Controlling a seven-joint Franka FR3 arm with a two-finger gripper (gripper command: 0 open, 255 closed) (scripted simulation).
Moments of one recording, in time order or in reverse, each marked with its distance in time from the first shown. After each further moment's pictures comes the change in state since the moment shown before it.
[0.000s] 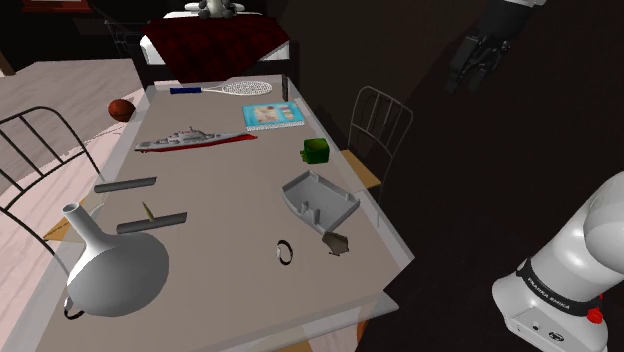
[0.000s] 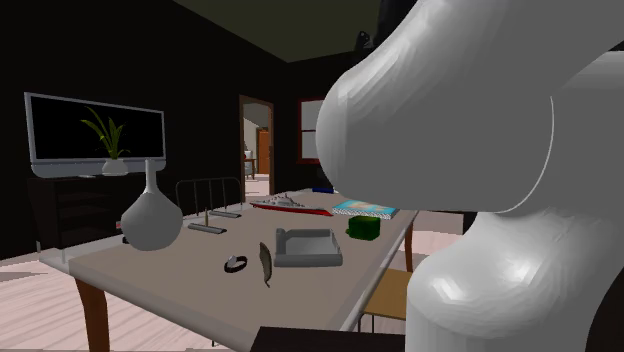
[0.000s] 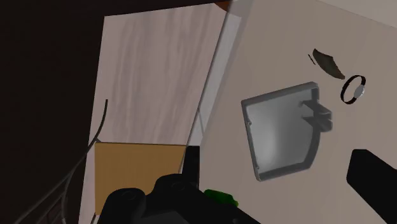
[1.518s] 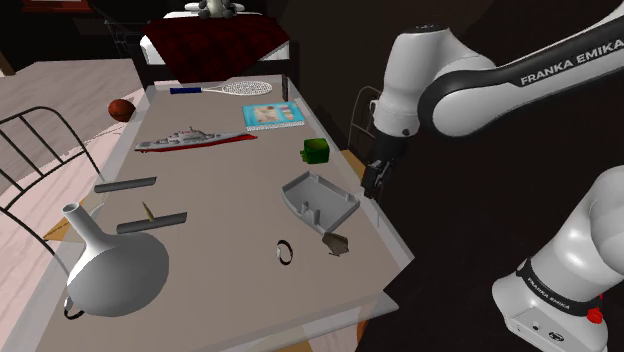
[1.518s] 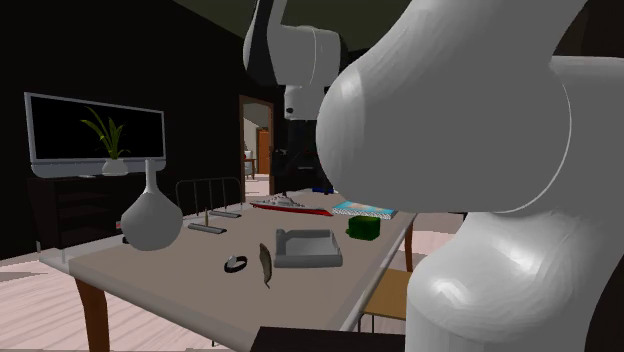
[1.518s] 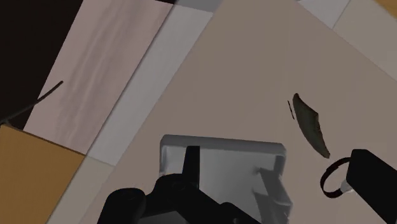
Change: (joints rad) arm 0.168 0.420 0.307 -0.202 0.016 0.536 0.074
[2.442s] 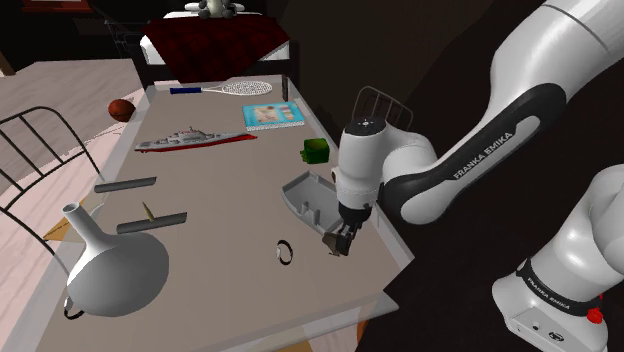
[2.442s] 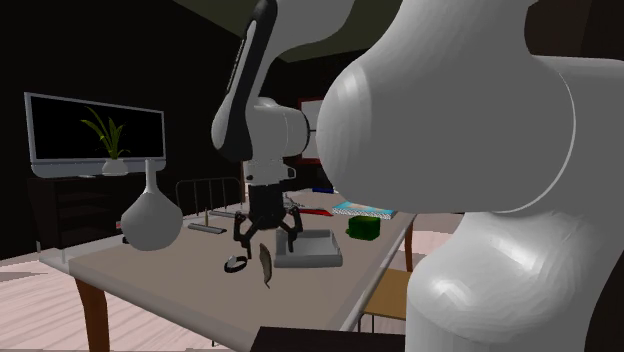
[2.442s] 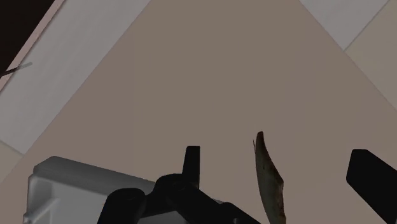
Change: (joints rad) arm 0.047 0.429 0.128 0.050 -0.246 0.287 0.196
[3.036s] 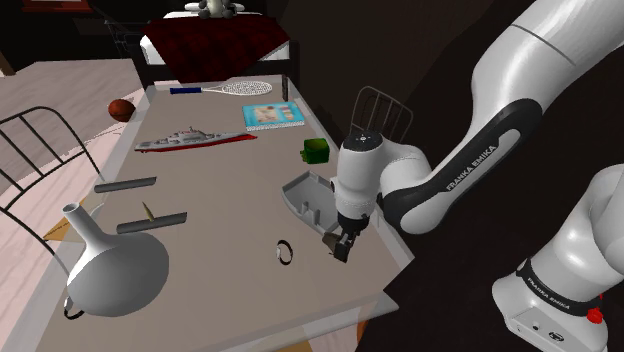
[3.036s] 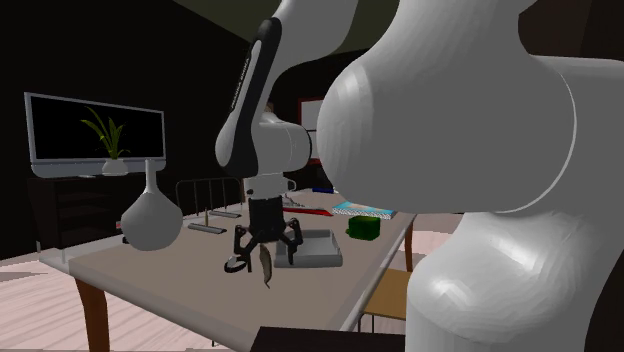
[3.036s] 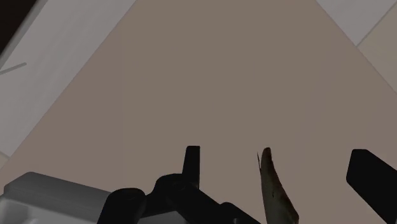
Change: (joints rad) arm 0.010 0.081 -0.021 -0.002 -0.074 0.073 0.054
